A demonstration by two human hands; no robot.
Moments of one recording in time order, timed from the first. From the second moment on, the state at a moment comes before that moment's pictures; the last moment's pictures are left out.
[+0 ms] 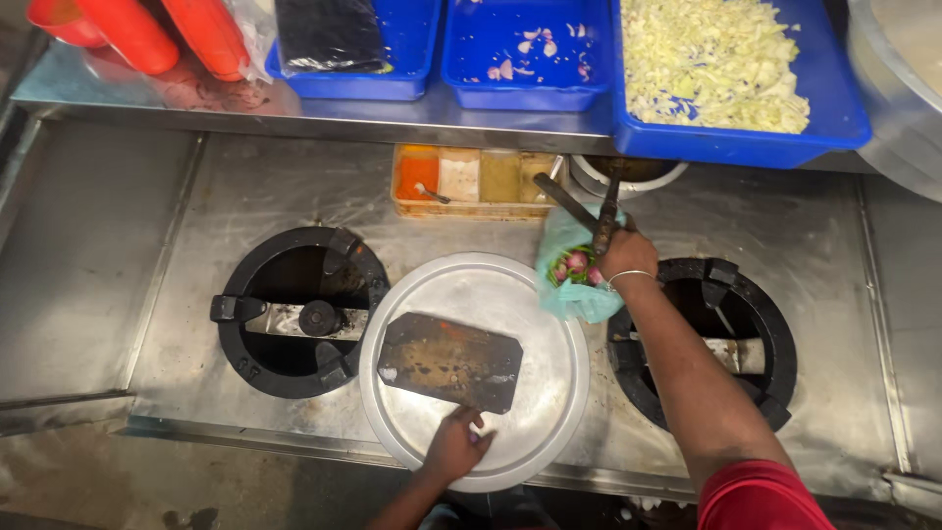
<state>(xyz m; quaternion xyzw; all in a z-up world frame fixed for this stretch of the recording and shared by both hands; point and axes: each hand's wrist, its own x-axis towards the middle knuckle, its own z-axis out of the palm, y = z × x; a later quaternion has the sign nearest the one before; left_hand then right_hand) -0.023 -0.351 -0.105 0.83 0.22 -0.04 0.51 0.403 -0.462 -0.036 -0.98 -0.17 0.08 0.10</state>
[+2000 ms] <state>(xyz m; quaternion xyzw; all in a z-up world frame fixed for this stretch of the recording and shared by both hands) 0.044 -0.330 -0.033 0.08 0.22 -0.21 0.95 -0.029 -0.515 0.034 -0.66 0.16 0.25 0.69</state>
